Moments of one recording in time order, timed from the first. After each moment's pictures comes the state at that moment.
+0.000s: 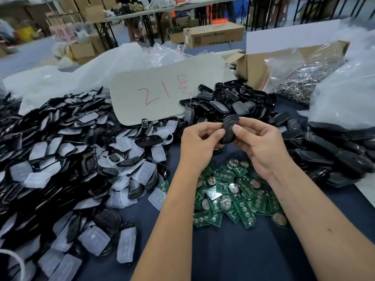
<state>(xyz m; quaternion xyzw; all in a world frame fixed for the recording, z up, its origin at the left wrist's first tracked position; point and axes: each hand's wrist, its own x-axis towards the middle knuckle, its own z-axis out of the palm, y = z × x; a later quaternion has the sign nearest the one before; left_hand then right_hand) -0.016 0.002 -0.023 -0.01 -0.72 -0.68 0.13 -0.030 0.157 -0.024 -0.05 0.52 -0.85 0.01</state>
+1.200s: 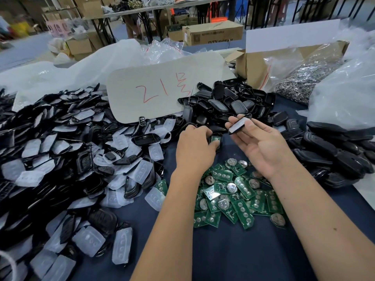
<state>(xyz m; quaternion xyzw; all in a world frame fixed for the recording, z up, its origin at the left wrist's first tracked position) -0.019 0.000 -0.021 0.05 -0.95 -0.29 0.07 -0.040 0.166 -0.028 0.00 0.44 -0.90 0.08</state>
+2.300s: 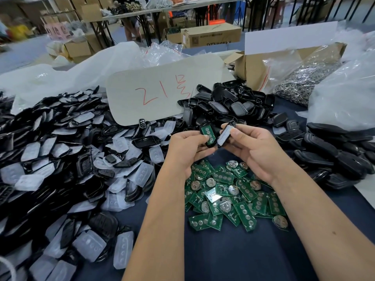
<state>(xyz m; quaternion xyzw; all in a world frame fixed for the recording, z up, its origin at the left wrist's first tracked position) -0.014 -0.016 -0.011 0.19 -0.59 -0.79 -0.01 -0.034 0.159 -0.030 -0.06 0.55 -0.83 0.11</state>
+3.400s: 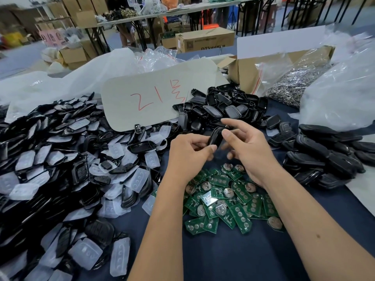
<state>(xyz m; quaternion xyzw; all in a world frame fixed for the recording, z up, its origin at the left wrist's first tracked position) -0.006 -0.014 -0.019 -0.05 -0.82 -0.56 0.11 -0.036 0.156 -0.036 -0.08 0.66 -0.75 0.00</state>
